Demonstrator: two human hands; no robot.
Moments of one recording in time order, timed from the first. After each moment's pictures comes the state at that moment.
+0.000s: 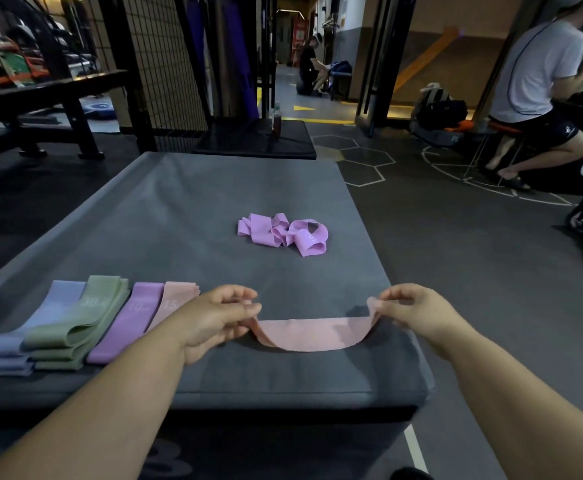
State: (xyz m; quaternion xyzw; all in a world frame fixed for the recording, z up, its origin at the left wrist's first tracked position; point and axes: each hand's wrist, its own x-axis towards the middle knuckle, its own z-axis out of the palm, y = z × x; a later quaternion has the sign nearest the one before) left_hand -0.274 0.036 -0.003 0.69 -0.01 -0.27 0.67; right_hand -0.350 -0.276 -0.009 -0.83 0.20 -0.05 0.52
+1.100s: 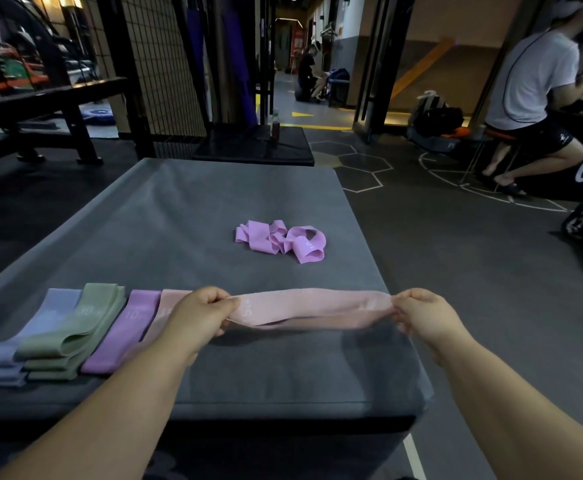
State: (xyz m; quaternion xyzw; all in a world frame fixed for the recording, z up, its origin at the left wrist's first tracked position) left_hand -0.260 0.036 -0.013 0.81 0.02 -0.08 0.58; right_hand -0.340 -0.280 -0.009 -0.76 0.32 -0.10 0.56
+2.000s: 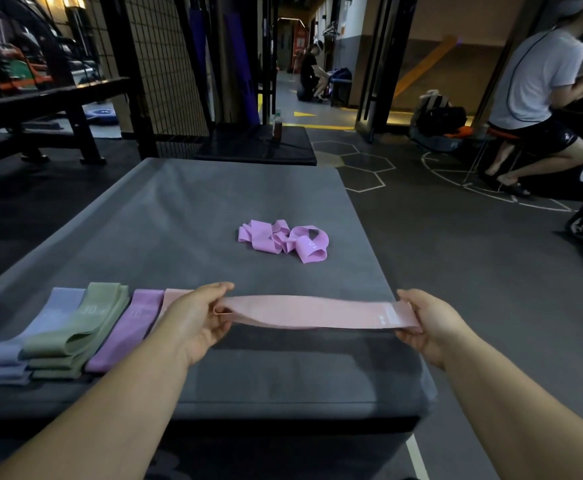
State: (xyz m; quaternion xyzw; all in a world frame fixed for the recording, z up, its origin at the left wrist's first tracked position) left_hand -0.261 0.036 0.000 0.58 0.17 -0.18 0.78; right_hand -0.340 -0.274 -0.006 -0.59 0.33 -0.04 0.74
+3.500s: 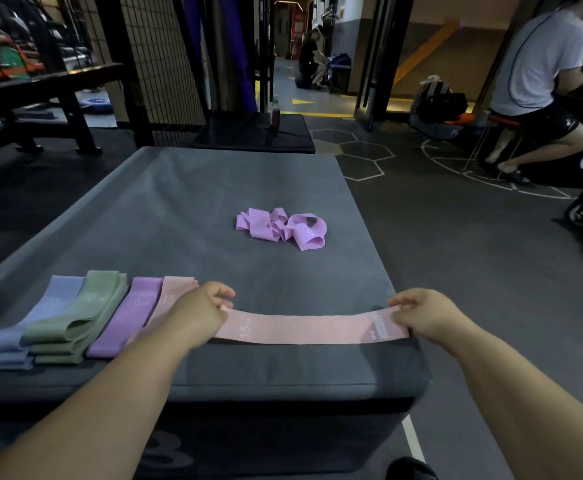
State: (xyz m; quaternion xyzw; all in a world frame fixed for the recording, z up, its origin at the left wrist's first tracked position) left_hand -0.260 0.052 -0.025 0.91 -0.05 -0.12 0.40; right_hand -0.353 -0.293 -0.015 -0.91 0.25 0.02 0.34
